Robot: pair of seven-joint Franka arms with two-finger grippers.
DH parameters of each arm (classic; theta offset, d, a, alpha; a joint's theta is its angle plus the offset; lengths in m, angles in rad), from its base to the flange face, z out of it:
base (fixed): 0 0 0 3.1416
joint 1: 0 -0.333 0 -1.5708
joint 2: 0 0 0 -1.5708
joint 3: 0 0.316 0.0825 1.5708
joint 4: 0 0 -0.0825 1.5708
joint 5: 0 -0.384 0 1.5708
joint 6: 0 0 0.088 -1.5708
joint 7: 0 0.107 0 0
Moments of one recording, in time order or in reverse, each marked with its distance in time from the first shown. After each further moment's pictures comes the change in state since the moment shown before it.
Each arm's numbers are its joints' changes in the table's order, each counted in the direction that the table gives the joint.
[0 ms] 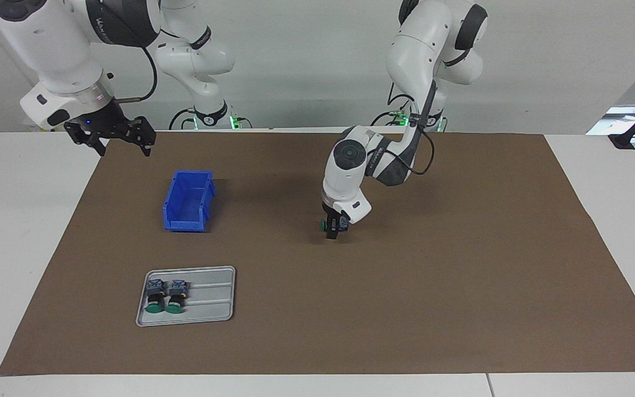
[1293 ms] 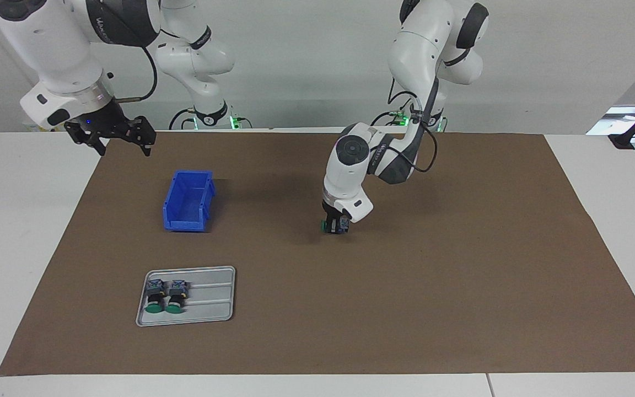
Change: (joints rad) left arm -0.010 0.035 0.006 0.021 0.000 0.002 0.017; right arm 0.000 0.002 0.000 -0.002 0.000 0.000 0.000
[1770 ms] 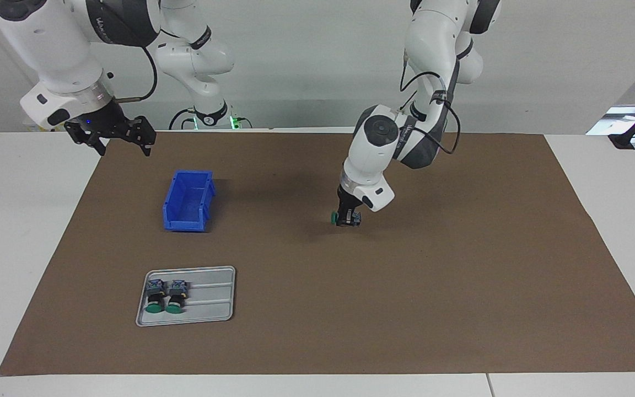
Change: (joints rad) left arm -0.083 0.134 0.005 -0.072 0.136 0.027 0.131; right arm 0.000 0.000 0.000 0.000 0.000 0.000 0.000
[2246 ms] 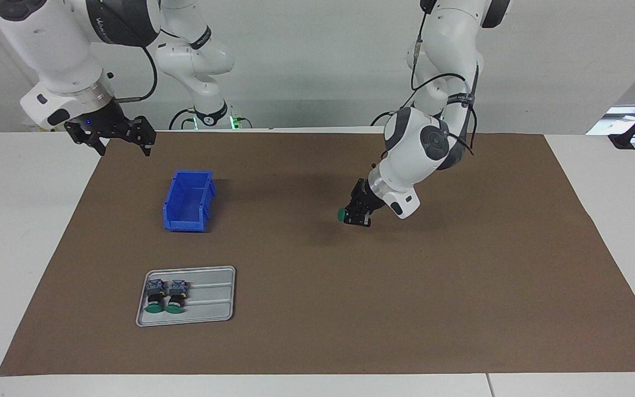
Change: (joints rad) left arm -0.082 0.025 0.002 -0.058 0.329 0.004 0.265; right arm 0.000 0.000 0.000 0.000 0.000 0.000 0.000
